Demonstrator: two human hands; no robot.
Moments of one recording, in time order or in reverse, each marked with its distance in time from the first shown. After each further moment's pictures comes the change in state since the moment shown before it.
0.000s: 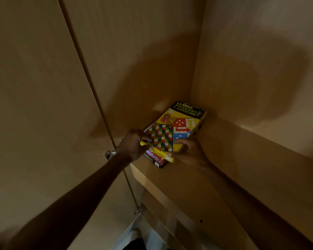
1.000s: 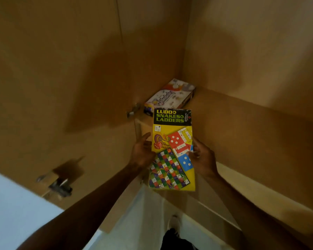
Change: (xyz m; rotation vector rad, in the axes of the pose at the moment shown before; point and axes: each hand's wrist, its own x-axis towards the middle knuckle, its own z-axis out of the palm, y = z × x) left_hand -0.241 0.033 -0.001 -0.774 -0.033 -0.312; right_hand -0.262 -0.038 0.070 0.080 0.278 0.115
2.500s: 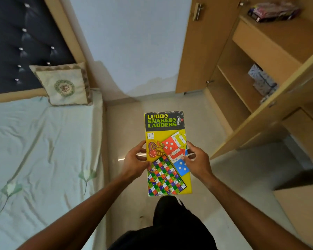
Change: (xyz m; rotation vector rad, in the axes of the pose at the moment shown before) left_hand -1.142 -0.086 0.260 -0.140 0.575 -0.409; right_hand -0.939 0.086 -0.276 -0.117 -0.821 -0.138
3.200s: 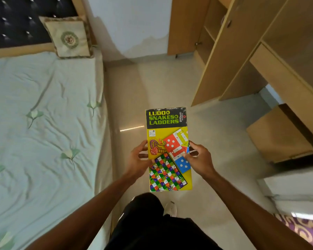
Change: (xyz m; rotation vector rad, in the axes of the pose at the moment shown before) left_hand -0.485 -0.152 0.134 -0.090 -0.008 -0.031; right_hand -0.506 0.139 -0.015 0.024 -0.012 0.110
